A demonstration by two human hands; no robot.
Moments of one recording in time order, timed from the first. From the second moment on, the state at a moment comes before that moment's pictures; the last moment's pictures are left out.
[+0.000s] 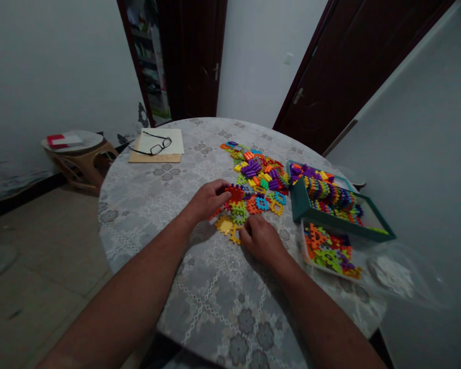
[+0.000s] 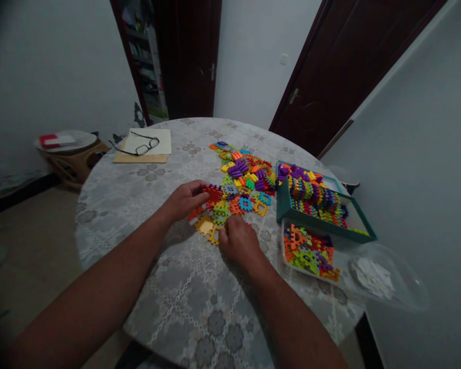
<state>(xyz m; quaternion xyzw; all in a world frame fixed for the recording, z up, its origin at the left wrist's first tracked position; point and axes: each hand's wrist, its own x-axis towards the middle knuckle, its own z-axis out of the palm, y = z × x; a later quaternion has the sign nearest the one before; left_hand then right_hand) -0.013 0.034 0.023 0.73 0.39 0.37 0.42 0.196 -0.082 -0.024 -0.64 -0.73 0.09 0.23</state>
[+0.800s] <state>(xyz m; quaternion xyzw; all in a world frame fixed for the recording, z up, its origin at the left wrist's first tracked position) -0.008 0.032 0.012 0.82 0.26 0.24 0.45 0.207 -0.075 -0.026 -0.56 -0.62 0.22 0.49</state>
